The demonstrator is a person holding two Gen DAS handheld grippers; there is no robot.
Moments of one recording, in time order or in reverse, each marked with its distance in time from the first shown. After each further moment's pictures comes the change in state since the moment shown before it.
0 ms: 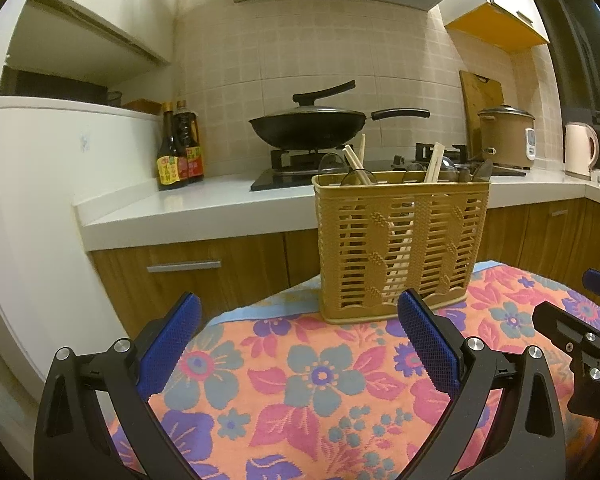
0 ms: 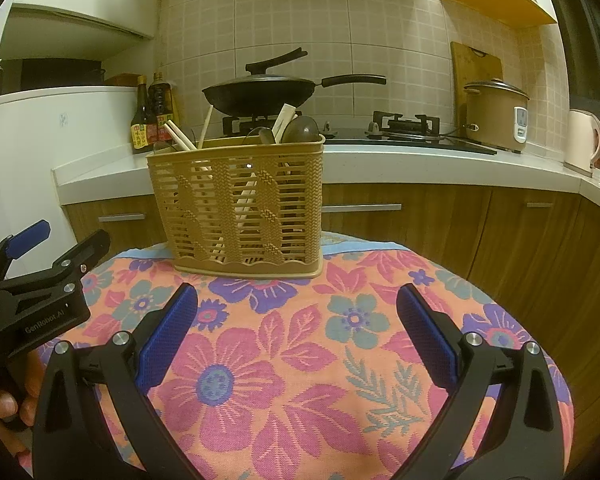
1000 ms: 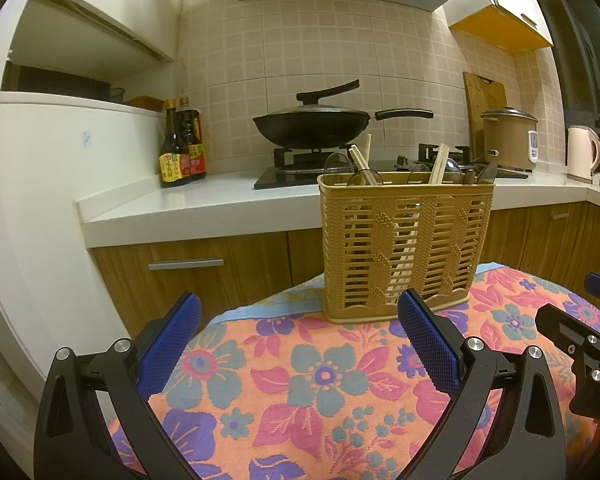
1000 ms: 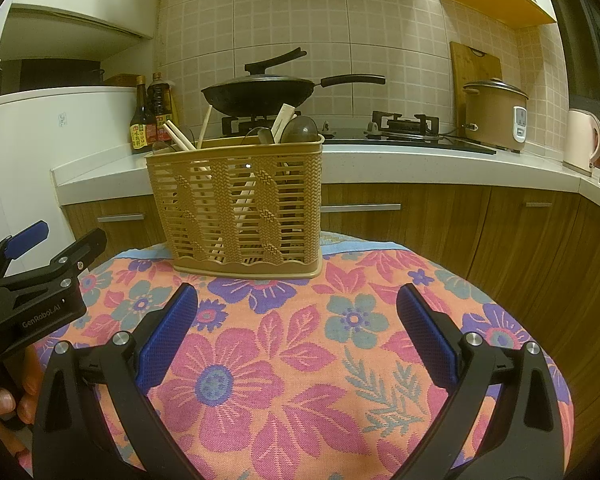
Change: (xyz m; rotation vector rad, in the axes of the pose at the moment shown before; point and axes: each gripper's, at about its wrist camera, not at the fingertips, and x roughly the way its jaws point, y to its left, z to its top) left arm 0.001 0.002 0.001 -0.011 0.003 0.004; right arm -0.001 0.000 -0.001 0.001 -0.001 -0.002
